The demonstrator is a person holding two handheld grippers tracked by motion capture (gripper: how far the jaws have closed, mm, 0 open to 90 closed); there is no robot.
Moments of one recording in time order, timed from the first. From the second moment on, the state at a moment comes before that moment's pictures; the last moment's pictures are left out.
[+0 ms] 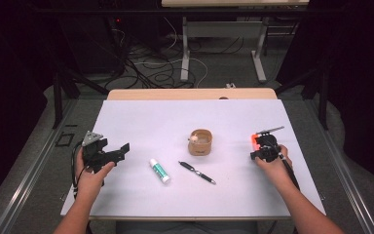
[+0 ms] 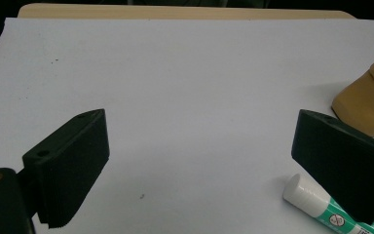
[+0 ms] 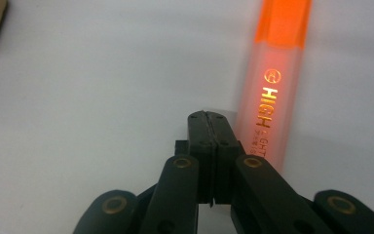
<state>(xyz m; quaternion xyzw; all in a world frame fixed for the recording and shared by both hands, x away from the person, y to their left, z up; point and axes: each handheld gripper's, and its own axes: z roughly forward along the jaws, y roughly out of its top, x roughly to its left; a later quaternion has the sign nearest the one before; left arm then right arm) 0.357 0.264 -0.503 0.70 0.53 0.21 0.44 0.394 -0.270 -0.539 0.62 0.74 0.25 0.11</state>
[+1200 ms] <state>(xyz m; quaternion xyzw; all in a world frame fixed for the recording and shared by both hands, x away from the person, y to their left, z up) 0.357 0.264 -0.503 0.70 0.52 0.21 0.44 0.382 -0.308 -0.532 0.61 0.73 0.27 0.12</state>
